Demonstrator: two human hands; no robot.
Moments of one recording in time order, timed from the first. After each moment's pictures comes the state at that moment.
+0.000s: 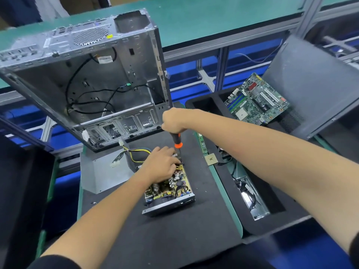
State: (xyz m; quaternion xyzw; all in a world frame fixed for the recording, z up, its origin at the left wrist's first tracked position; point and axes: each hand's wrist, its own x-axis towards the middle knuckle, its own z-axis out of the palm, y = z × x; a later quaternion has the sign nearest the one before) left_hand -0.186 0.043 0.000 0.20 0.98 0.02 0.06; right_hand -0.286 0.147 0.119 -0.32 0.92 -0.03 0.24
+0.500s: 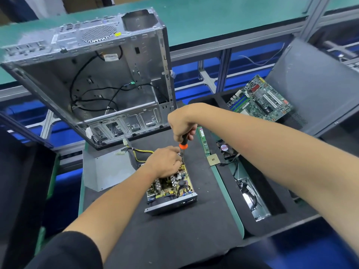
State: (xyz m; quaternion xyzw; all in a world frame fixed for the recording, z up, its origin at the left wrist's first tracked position) left_hand -0.198 0.043 -0.001 0.17 0.98 0.06 0.14; right_hand -0.285 0.147 0.140 -0.32 0.88 0.05 0.34
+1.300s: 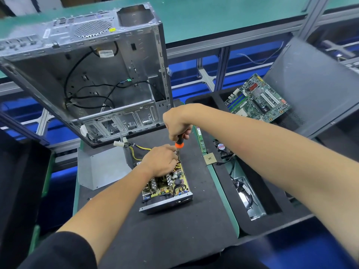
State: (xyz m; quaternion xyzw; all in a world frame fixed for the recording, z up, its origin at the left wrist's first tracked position) left_hand -0.202 0.042 -0.011 0.16 0.98 0.07 0.12; right_hand -0.284 0.148 0.136 -0.34 0.88 0.04 0.34
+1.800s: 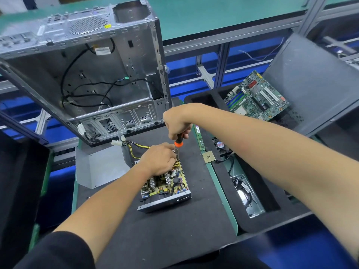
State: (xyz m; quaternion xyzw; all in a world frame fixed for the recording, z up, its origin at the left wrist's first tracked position) left_hand -0.201 0.043 -0.009 0.16 0.98 0.06 0.12; right_hand -0.286 0.154 0.131 -0.34 0.87 0.02 0.35
